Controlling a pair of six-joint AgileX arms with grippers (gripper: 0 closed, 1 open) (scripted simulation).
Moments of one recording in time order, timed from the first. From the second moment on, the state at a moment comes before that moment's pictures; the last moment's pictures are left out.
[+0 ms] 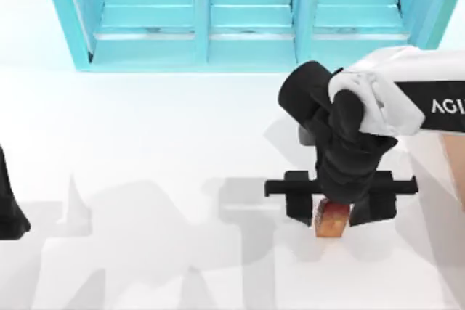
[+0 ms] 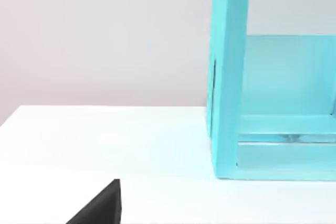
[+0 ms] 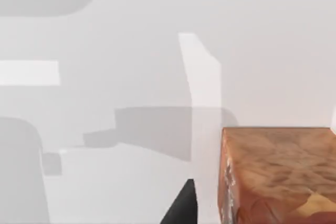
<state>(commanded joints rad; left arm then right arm) 0.00 0.00 0.00 0.00 0.00 0.00 0.65 1.96 1.24 -0.85 0.00 0.66</state>
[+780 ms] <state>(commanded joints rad) 0.00 0.00 0.00 0.00 0.00 0.00 0.64 1.96 1.25 -0.86 0.00 0.66</state>
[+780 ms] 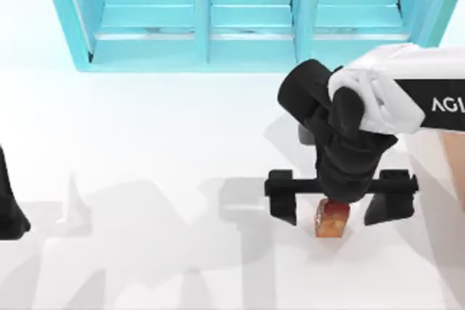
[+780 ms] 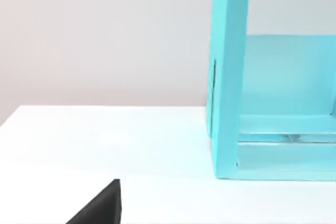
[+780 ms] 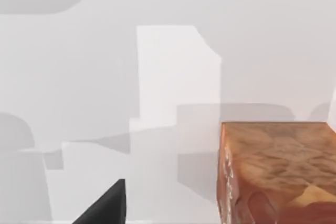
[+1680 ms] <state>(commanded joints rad) 0.00 0.00 0.00 0.00 0.00 0.00 0.64 1.87 1.44 -1.14 0.00 0.66</state>
